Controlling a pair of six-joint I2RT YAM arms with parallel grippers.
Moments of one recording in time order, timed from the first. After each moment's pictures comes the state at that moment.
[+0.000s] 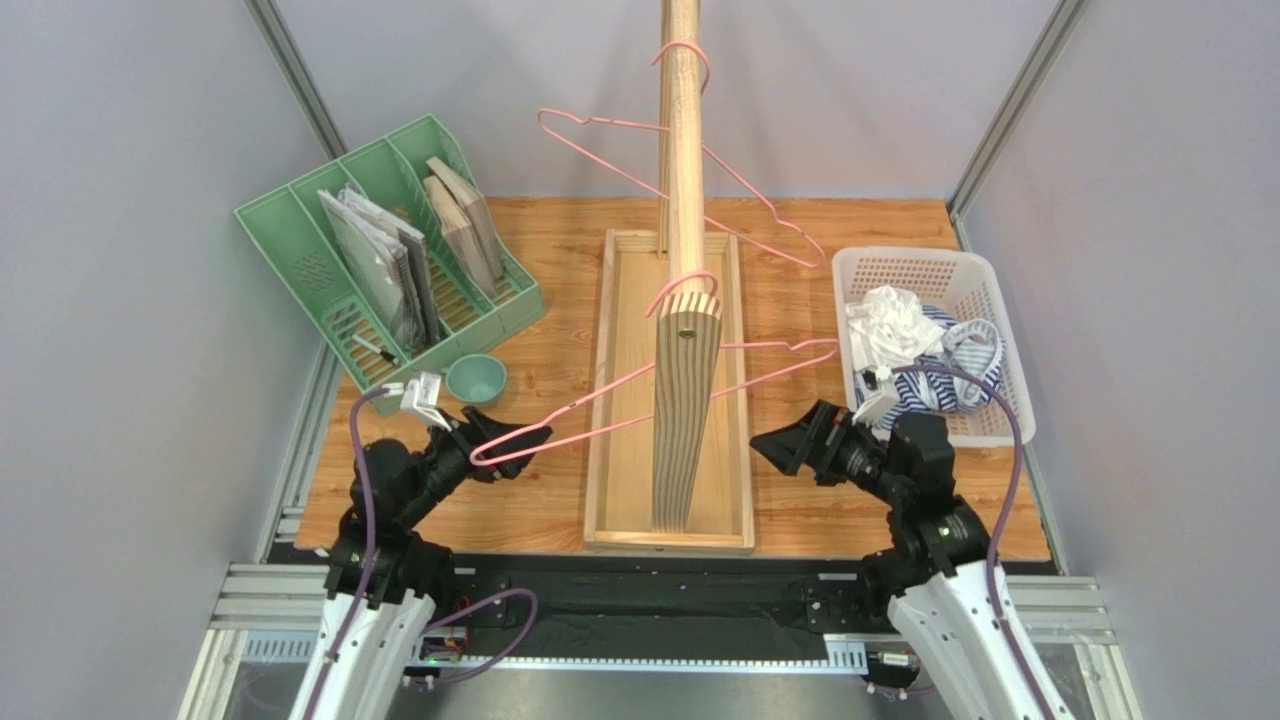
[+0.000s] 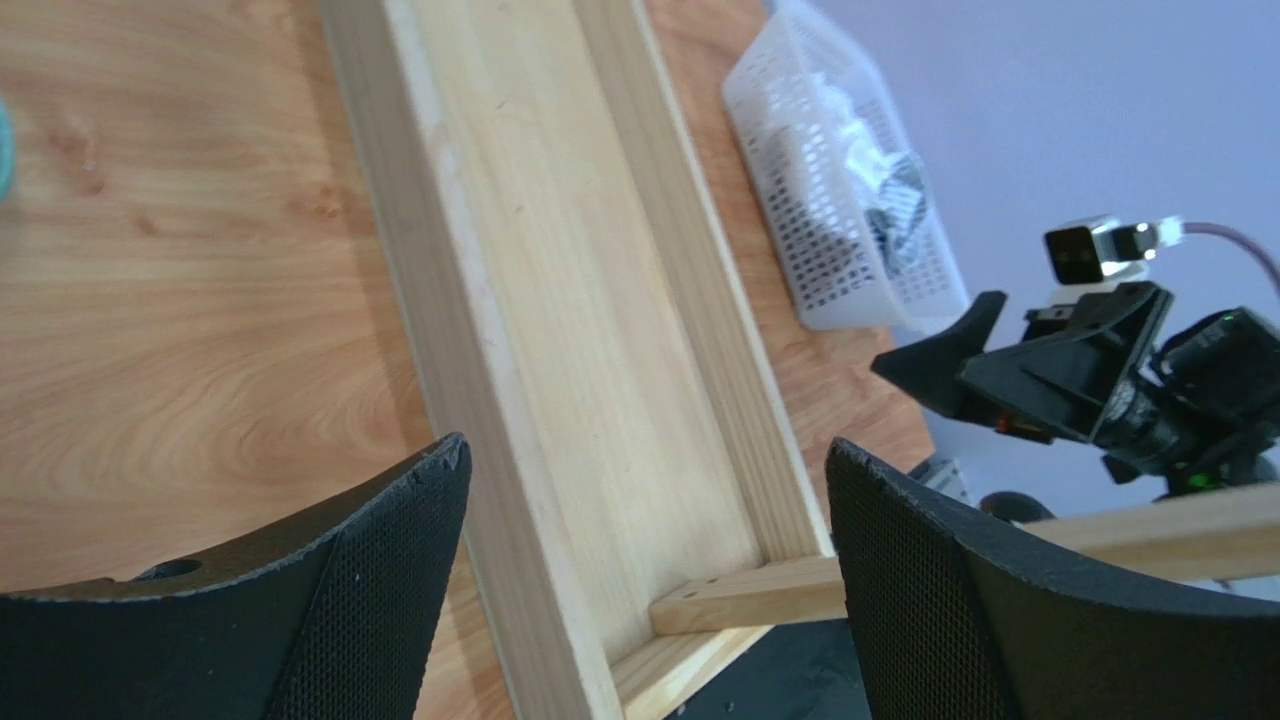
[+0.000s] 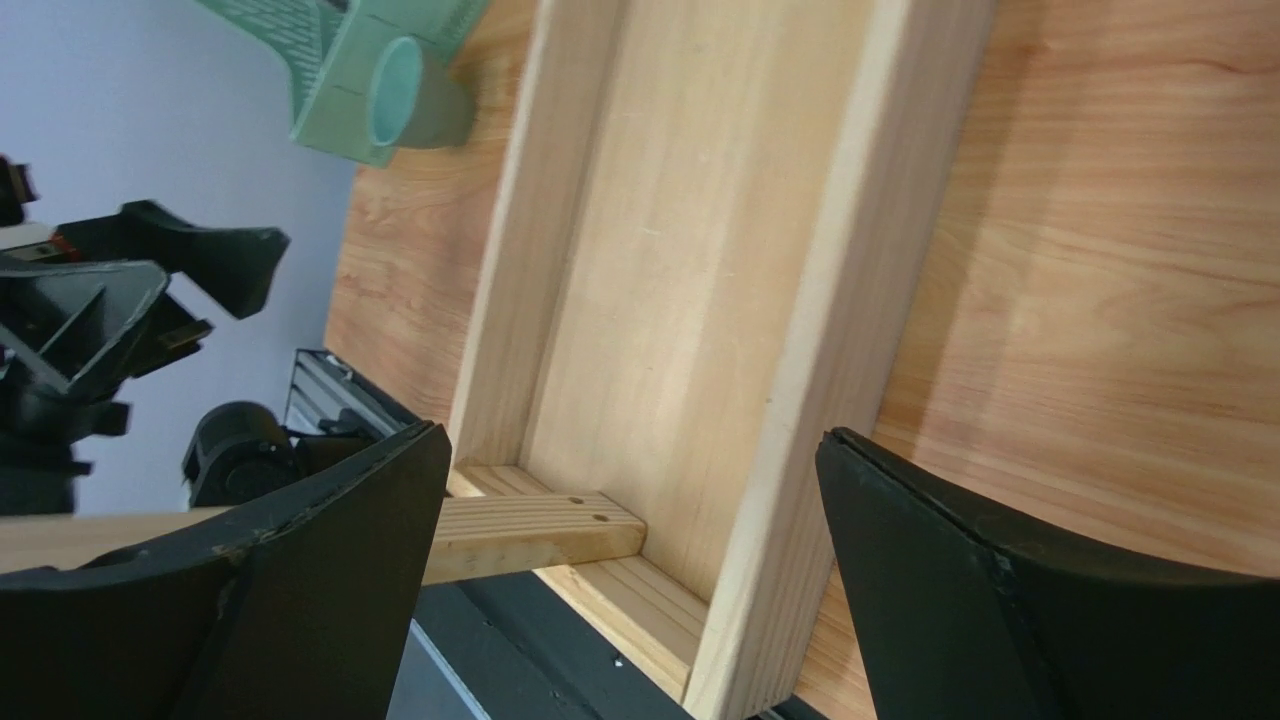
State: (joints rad) left arm -0.20 0.22 0.31 -0.29 0.43 -0.74; right arm 0.21 0.47 0.38 -0.37 -0.50 0.67
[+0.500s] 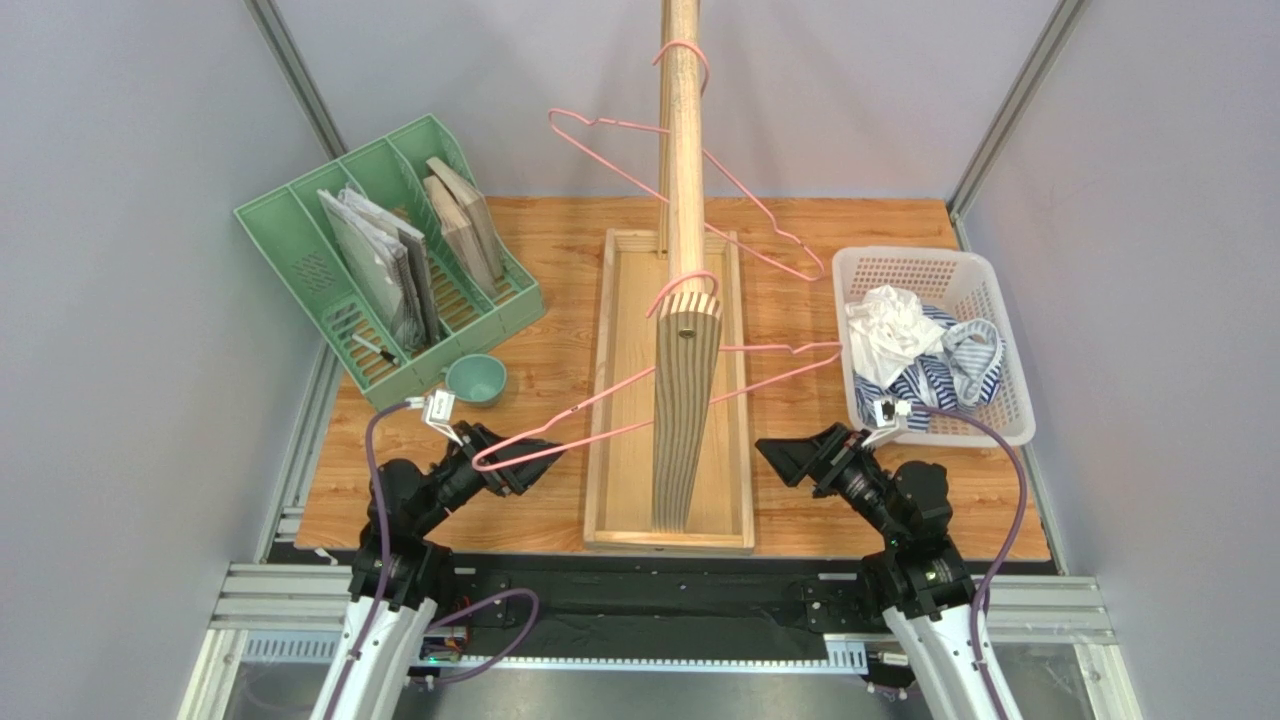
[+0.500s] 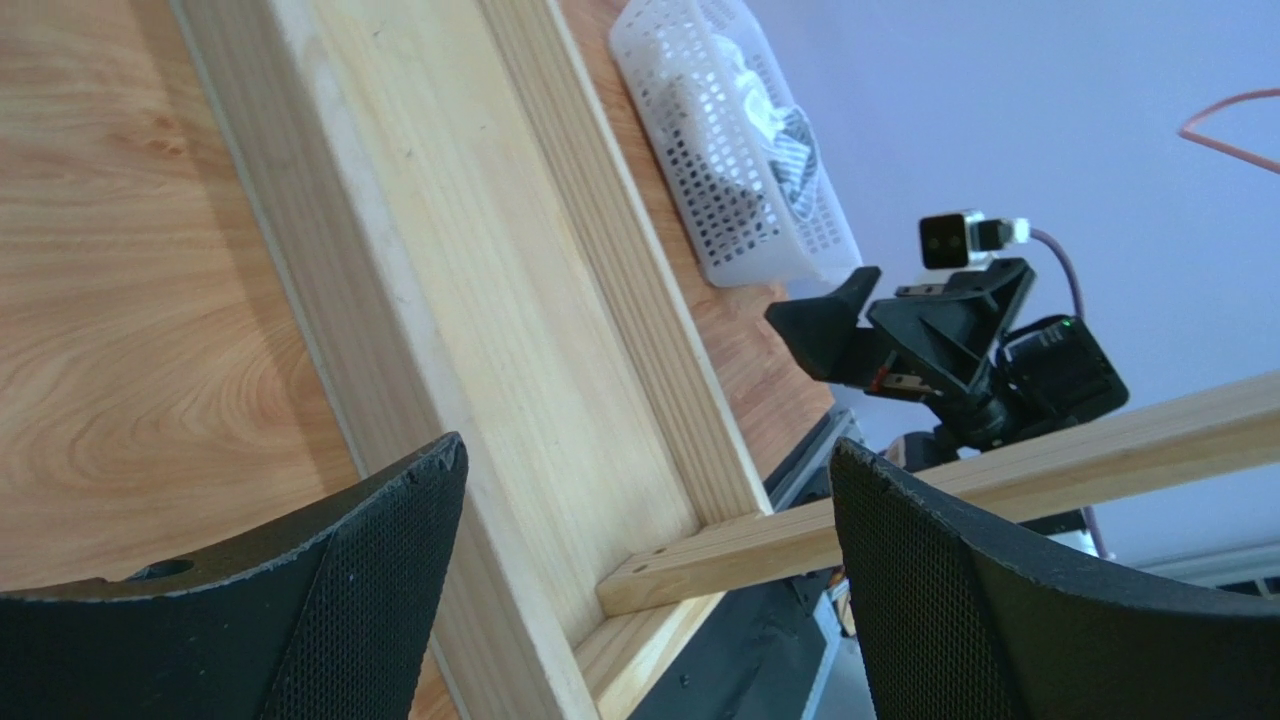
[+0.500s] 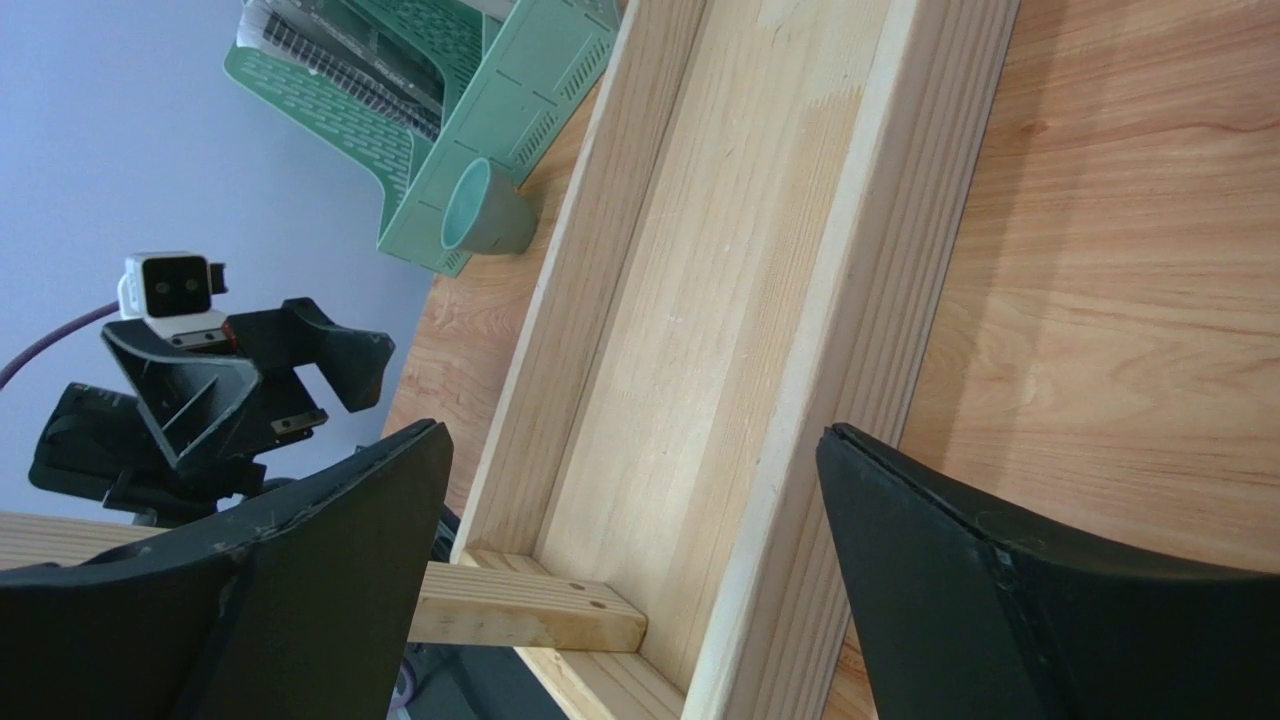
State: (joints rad) left arm -0.20 0.01 0.05 -0.08 0.58 -0.92; right arm 0.25 0.01 0.07 -0.19 -0.41 0.85
